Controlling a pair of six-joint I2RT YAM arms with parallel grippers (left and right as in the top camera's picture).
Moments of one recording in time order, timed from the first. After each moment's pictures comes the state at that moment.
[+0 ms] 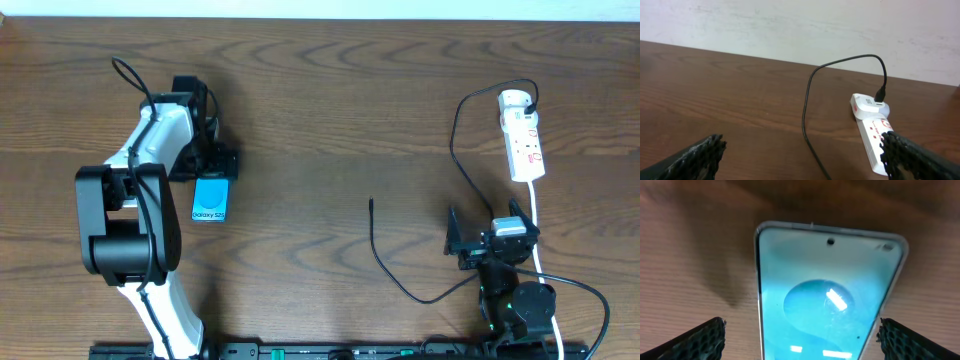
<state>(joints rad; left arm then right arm) 0.02 2.02 1.38 -0.97 -0.03 -0.02 0.10 0.02 0.01 -0.07 0.01 -0.09</state>
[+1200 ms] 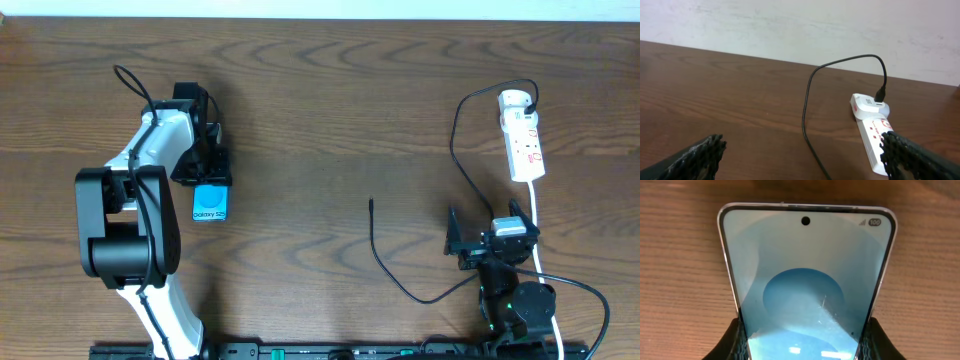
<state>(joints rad) 0.02 2.01 1.33 -0.93 0.01 -0.01 0.10 0.02 0.01 -0.07 0.01 -0.09</state>
